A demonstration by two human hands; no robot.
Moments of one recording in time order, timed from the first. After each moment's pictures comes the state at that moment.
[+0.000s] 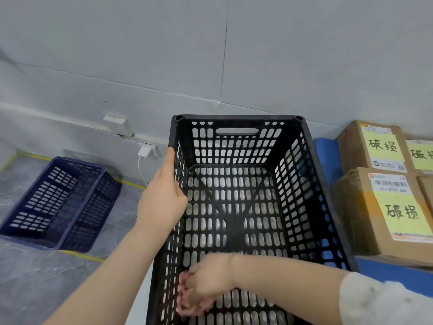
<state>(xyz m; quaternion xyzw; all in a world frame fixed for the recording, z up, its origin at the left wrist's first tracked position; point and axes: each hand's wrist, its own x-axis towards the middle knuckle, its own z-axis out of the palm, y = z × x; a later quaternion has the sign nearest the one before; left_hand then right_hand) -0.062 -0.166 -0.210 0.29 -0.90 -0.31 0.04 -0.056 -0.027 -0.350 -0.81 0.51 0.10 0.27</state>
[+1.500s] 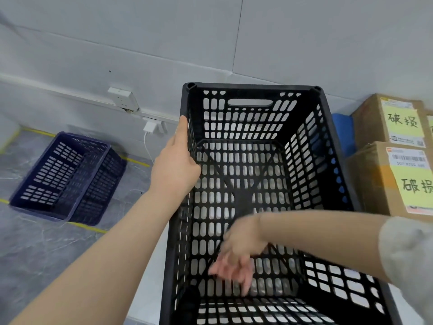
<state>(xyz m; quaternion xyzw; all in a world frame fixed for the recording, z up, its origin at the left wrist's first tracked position) -0.058 -0.170 -0.208 0.26 -0.92 -0.30 0.03 -0.090 0.002 -0.306 -0.52 0.62 0.07 0.59</state>
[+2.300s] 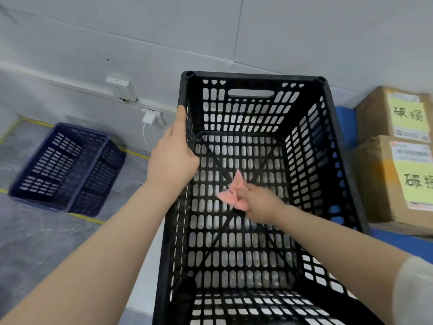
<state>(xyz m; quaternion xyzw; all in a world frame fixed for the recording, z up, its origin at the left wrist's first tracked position) -0.059 -0.167 -0.206 0.27 -0.92 -0.30 0.03 -0.123 0.034 -0.326 -0.39 0.86 0.00 0.34</state>
